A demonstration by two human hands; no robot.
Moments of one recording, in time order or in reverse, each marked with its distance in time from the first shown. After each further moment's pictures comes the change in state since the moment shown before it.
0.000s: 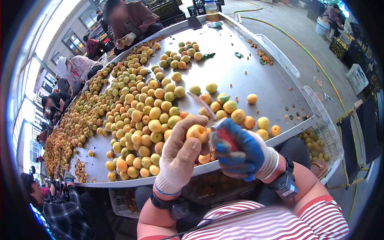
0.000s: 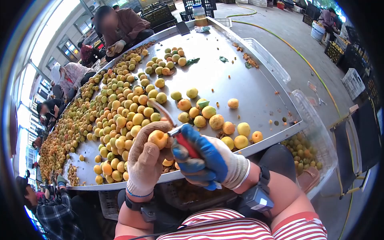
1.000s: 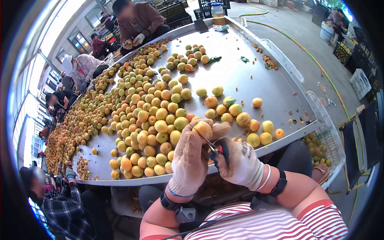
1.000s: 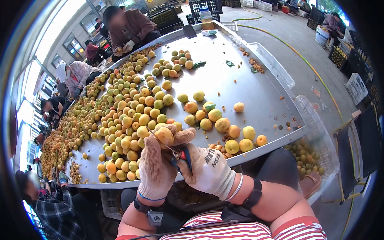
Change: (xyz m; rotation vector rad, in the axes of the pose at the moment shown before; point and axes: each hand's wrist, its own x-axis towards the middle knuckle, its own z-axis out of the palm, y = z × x) left_hand 0.003 -0.022 0.007 0.064 0.142 0.147; right_hand 0.014 0.041 0.001 -1.737 0.517 -1.024
